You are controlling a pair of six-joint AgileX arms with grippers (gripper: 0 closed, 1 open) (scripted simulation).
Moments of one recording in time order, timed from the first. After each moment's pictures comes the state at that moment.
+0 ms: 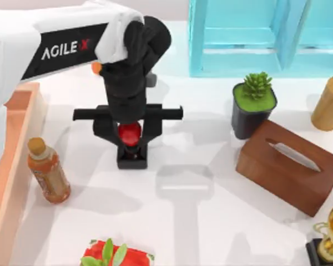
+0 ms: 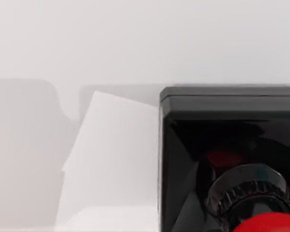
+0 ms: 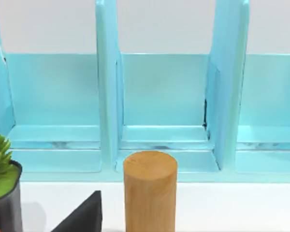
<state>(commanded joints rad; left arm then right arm) -0.54 2.19 1.69 -1.07 0.00 -0.51 0.00 0.00 0.00 0.00 0.00 0.00</state>
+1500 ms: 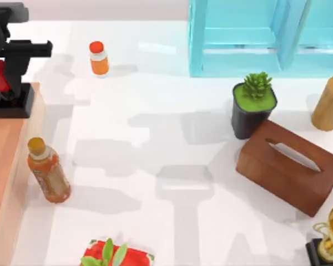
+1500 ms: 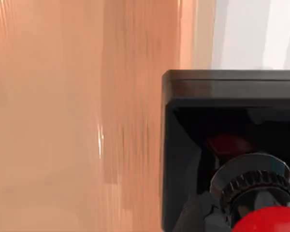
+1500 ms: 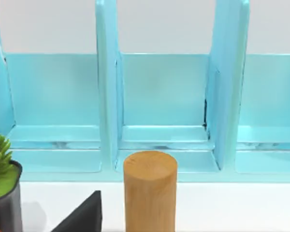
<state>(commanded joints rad) -0.09 1.96 1.83 -1.43 0.01 -0.07 0.00 0.00 0.00 0.00 0.00 0.00</state>
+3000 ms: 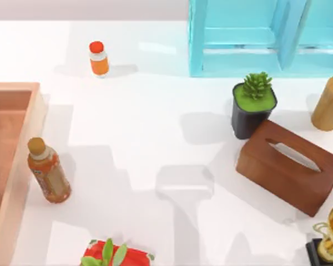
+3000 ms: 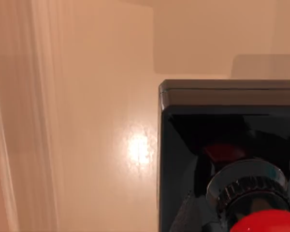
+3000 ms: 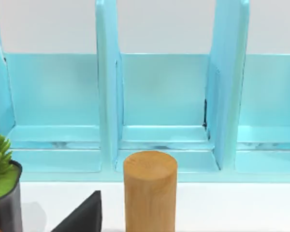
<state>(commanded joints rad) 0.28 1.77 1.39 -1.16 0.01 0.31 0.00 0.00 0.00 0.00 0.00 0.00</state>
